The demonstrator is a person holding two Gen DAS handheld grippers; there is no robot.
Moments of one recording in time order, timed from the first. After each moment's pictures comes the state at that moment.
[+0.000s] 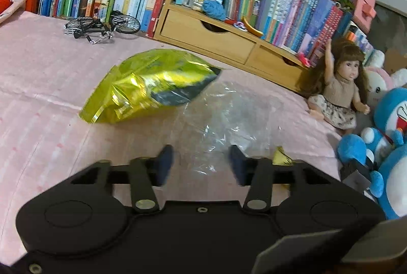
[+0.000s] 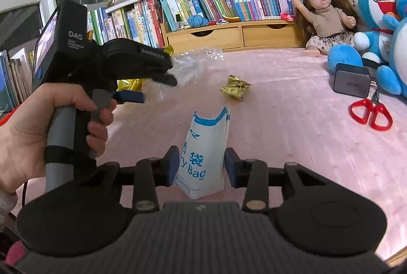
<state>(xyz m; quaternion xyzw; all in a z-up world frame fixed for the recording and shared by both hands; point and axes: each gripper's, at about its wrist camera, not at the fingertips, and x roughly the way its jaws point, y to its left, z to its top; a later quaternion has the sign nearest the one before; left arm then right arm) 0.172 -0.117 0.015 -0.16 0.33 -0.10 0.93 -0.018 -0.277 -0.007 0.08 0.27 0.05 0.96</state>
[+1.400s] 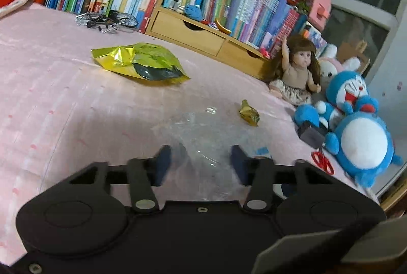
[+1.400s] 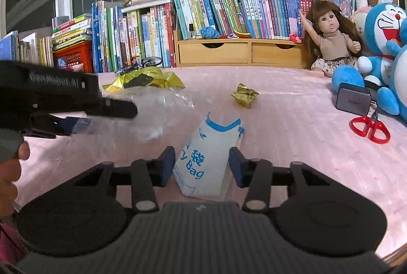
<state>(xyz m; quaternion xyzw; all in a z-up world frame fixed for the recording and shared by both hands) 0.035 -0.057 0.013 -0.17 0.30 -0.18 0.92 -0.039 -0.252 -0.016 0.02 0.22 0.05 0.97</state>
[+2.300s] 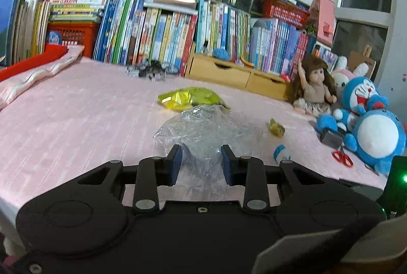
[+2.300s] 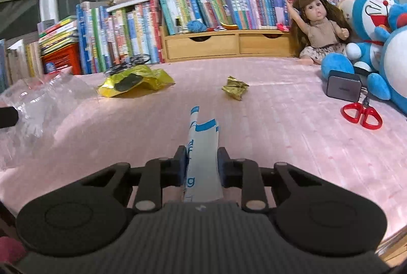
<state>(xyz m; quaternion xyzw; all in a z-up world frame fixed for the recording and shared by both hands) -0.080 0.006 0.057 -0.11 0.23 -0.10 0.96 -0.048 -0.250 -0.010 0.04 0.25 0.04 0.97</state>
